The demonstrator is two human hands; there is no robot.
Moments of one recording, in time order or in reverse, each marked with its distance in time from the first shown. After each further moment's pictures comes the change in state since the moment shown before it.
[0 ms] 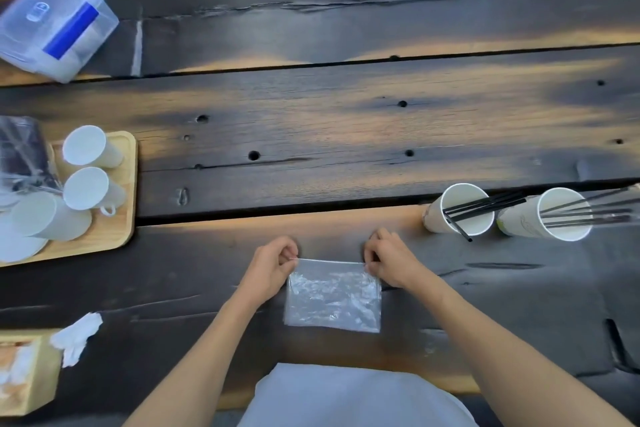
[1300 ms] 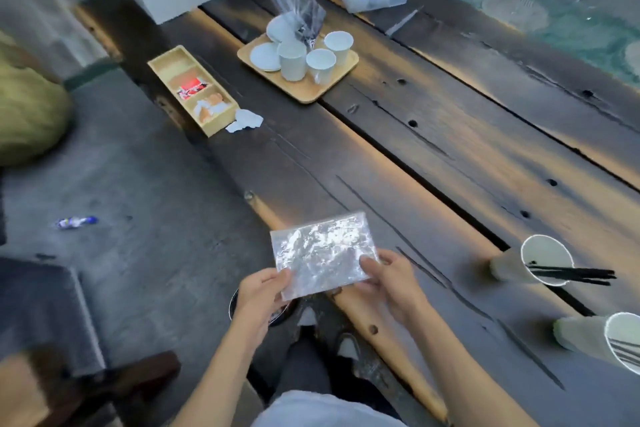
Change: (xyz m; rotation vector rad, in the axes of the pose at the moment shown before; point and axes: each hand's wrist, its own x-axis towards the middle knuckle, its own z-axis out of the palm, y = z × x) left_hand -0.299 0.005 0.185 -1.255 0.920 -0.617; right_hand -0.159 -0.067 0.039 0.761 -0.446 -0.011
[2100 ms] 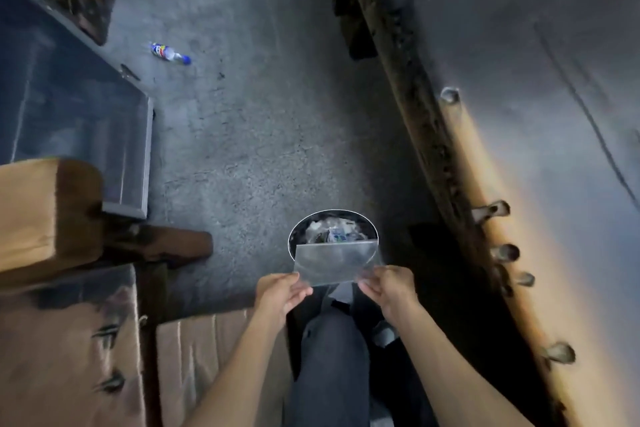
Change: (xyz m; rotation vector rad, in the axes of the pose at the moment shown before) left_hand 0.180 -0.268 -0.156 -0.532 0.426 -0.451; right_hand 0.195 0.272 0.197 -0.174 0.095 0.515
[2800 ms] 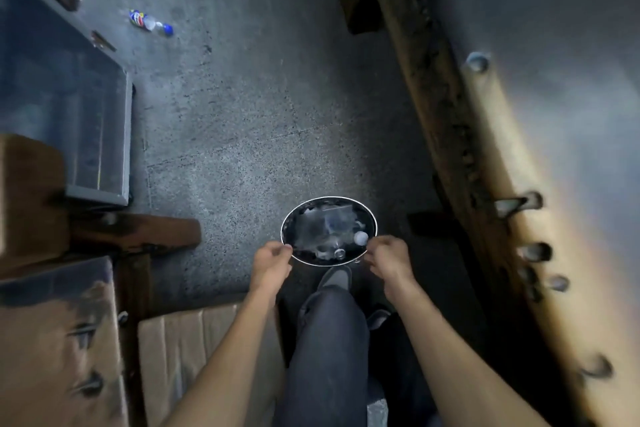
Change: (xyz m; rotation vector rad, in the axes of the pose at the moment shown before) left_hand 0.063 0.003 0.009 0.359 0.090 0.242; right_hand 0.043 -0.007 0.016 -0.380 0.009 -0.242
